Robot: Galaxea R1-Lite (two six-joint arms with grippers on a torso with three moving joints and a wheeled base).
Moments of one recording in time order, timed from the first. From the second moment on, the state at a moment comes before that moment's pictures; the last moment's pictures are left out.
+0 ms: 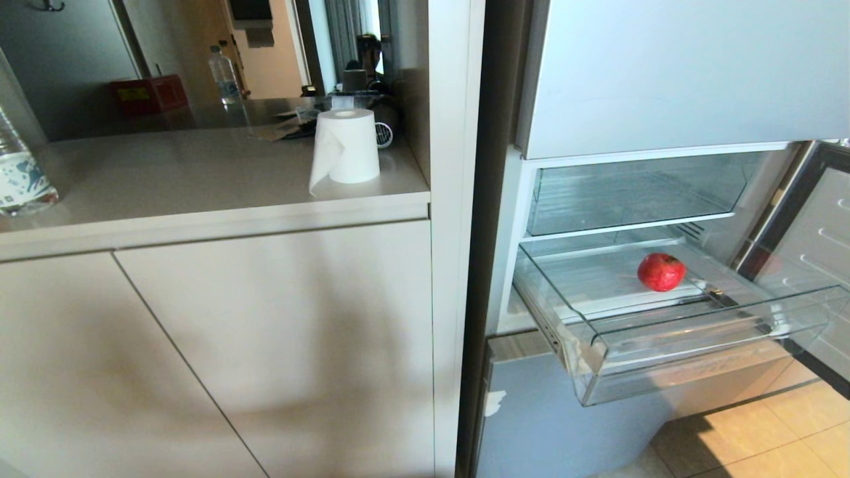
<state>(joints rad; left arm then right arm) 0.00 0.00 0.00 0.01 0.00 0.00 0.00 0.00 0.00 0.00 0.02 -0.07</state>
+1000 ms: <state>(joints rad) 0.00 0.00 0.00 0.01 0.00 0.00 0.00 0.00 0.00 0.00 0.01 -0.04</state>
